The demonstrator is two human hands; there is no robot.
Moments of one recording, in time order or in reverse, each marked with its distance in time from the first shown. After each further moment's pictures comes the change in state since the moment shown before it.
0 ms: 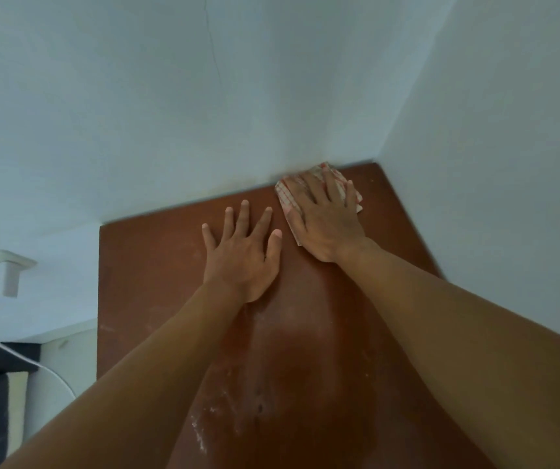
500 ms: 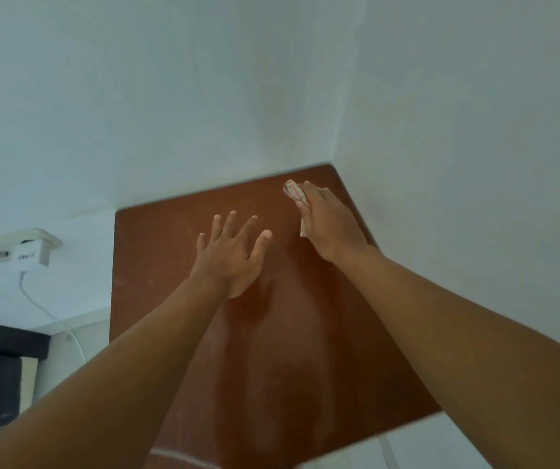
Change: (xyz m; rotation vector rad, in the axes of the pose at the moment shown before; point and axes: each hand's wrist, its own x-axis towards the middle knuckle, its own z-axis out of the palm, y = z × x) left_hand -0.107 0.045 -0.031 -0.063 -0.004 -0.004; right_hand -0.126 0.009 -0.086 0.325 0.185 0.012
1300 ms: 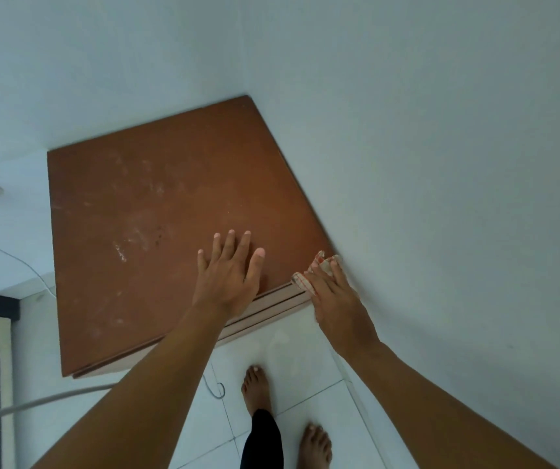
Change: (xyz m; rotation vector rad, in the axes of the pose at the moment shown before) left_hand -0.185 0.096 0.137 -0.052 -0.079 0.091; right_hand -0.365 0.119 0.030 -0.355 -0.133 0.011
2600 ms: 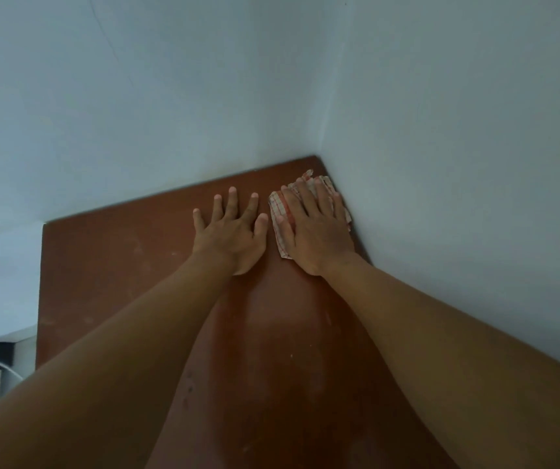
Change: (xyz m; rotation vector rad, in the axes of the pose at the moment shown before) left_hand 0.300 -0.082 -0.131 0.217 -0.057 -0.122; right_hand 0.421 -0.039 -0.029 0.054 0.040 0.020
